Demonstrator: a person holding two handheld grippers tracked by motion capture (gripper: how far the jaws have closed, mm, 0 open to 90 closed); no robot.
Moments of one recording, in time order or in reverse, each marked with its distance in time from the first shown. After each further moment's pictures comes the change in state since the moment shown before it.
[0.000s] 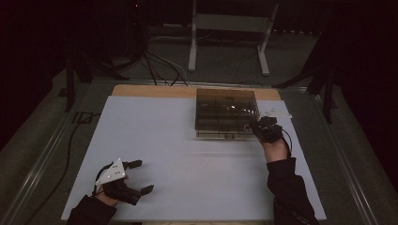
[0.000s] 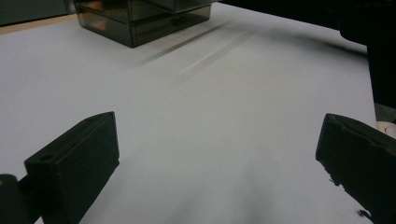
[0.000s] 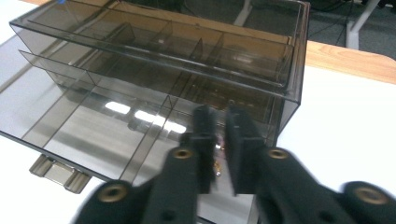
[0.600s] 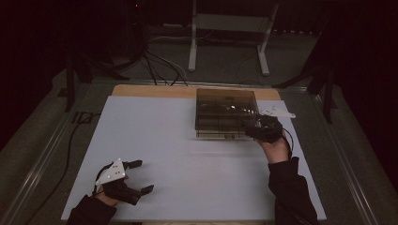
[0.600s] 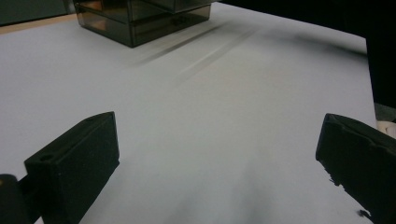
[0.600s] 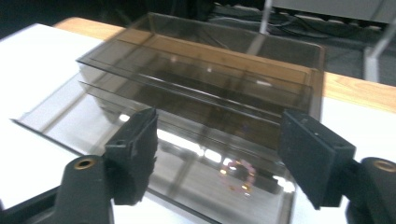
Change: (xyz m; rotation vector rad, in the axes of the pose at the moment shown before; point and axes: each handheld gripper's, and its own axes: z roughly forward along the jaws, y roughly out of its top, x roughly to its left) left arm 0.000 0.000 0.000 -0.001 0.000 0.000; right arm 0.013 0.013 -0.019 -0.089 0.081 -0.016
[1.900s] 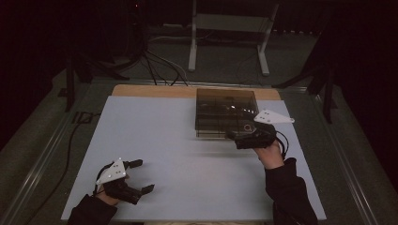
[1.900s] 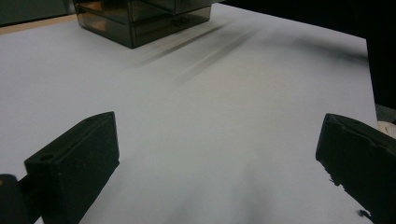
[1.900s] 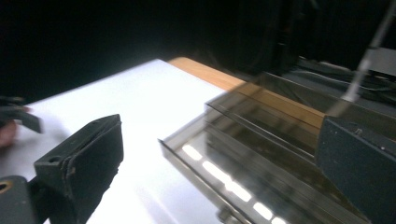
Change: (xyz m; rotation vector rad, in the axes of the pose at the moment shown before) left arm 0.001 0.000 0.001 -0.005 0.002 0.001; right arm 0.038 0.012 -0.023 -0.178 0.354 -0.147
